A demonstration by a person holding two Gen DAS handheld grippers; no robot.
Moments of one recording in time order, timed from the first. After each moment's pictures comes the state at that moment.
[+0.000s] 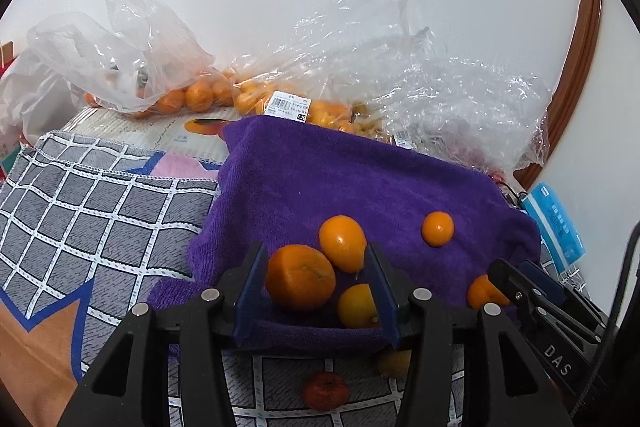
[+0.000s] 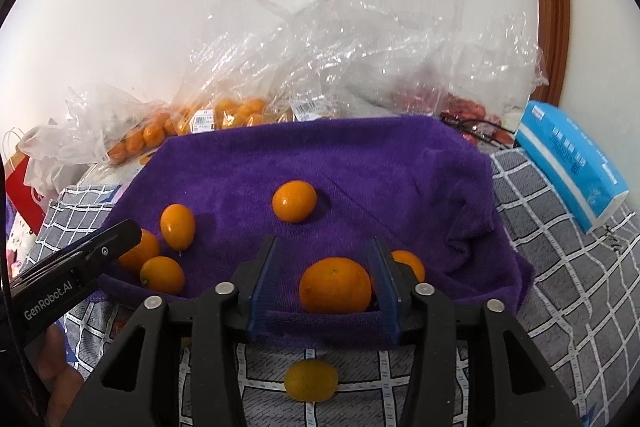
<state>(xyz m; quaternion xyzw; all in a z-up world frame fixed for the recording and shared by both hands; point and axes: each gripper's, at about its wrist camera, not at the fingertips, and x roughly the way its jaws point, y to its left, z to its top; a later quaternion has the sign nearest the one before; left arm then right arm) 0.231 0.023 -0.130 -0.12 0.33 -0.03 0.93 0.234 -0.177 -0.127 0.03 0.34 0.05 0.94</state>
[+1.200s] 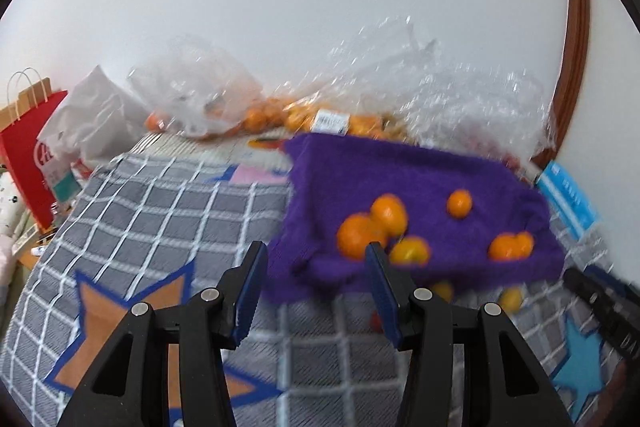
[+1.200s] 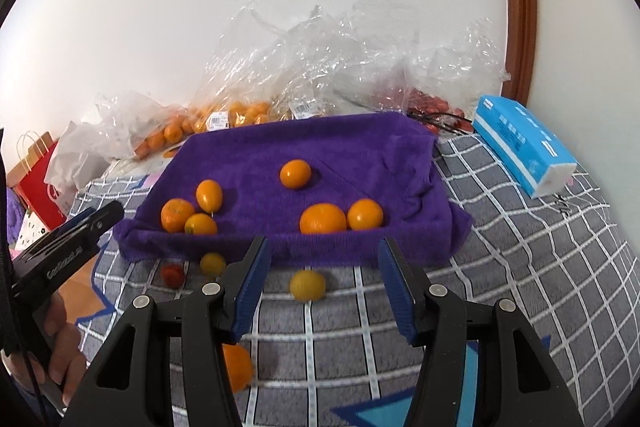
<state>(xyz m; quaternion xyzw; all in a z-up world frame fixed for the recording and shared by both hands) 0.160 0.049 -0.110 -0.05 0.32 0.03 0.95 0.152 -0.193 -0.097 0.04 0.35 0.04 0.93</state>
